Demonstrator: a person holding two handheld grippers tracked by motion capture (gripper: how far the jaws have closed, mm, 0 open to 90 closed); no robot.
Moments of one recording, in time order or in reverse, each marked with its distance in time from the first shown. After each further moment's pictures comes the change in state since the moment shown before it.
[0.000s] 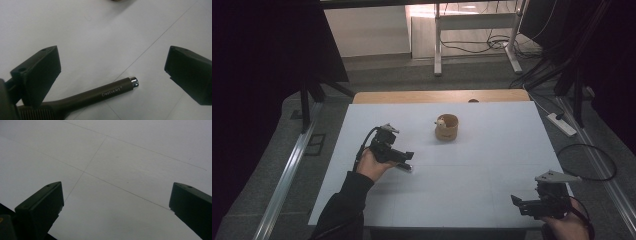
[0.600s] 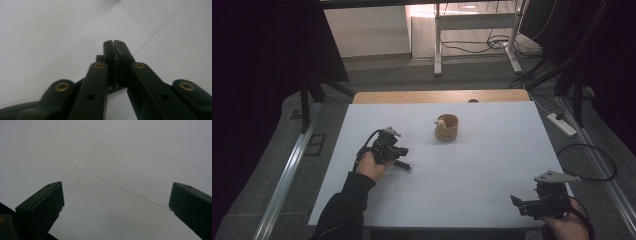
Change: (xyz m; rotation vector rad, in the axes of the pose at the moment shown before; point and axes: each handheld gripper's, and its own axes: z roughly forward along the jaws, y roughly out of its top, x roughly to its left) left arm 0.001 -0.007 0.009 0.041 -0.033 0.022; right arm 0.001 0.000 0.001 0.007 -0.002 -0.010
